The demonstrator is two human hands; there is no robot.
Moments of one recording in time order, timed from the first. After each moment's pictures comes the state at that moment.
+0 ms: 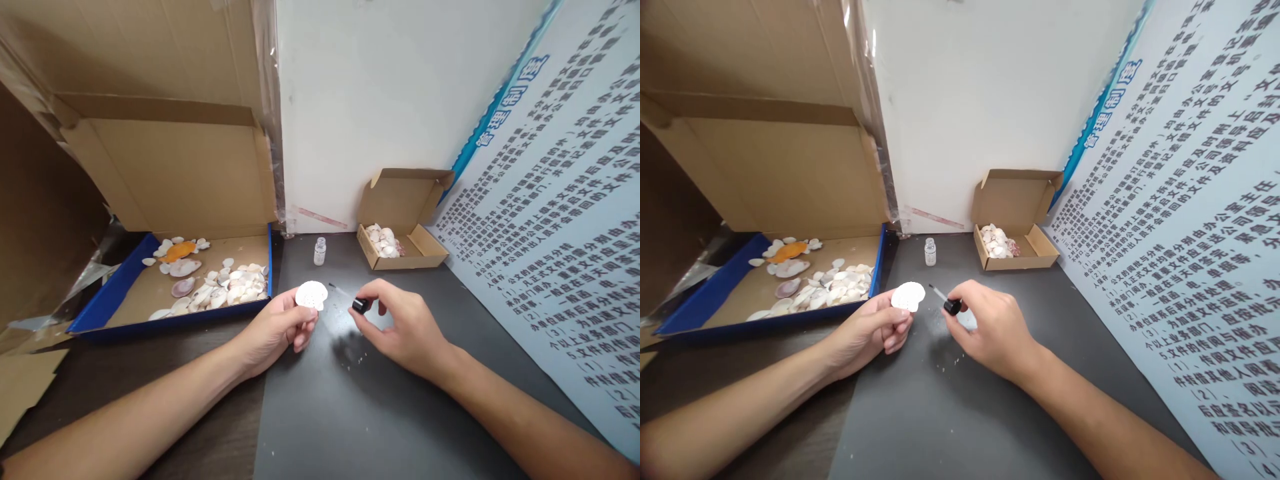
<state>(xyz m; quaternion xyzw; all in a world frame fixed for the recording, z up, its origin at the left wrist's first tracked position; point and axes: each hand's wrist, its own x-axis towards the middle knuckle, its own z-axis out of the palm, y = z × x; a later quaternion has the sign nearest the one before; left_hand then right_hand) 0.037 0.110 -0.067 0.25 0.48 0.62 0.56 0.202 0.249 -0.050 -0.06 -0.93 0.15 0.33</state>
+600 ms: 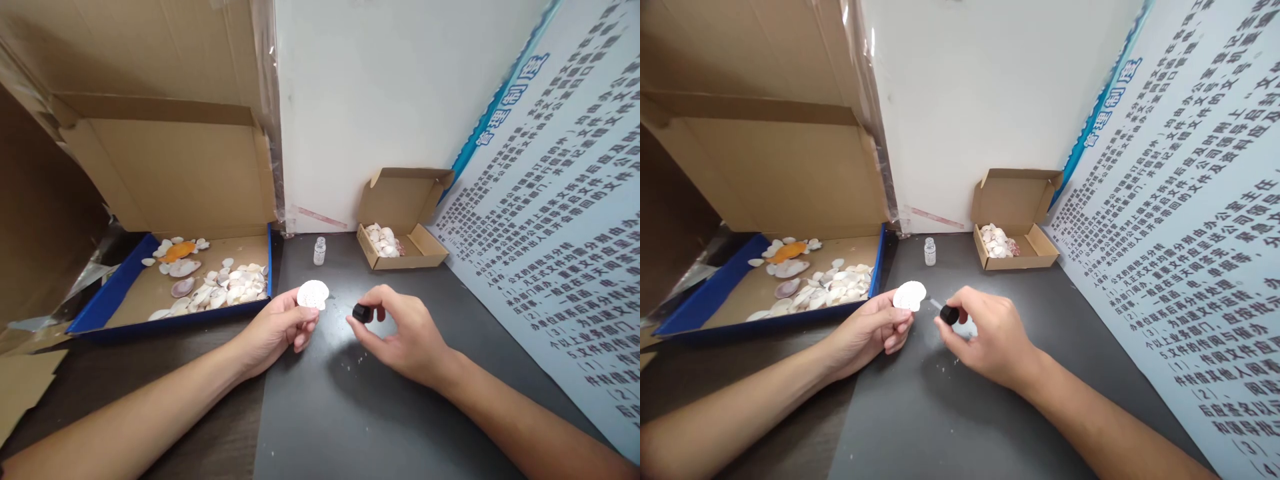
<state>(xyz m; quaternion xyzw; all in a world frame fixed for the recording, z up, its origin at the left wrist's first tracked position) 0.035 0.110 -0.068 0.26 0.47 0.62 0.58 0.203 0.244 -0.047 -0.04 -0.92 0.16 0.36</state>
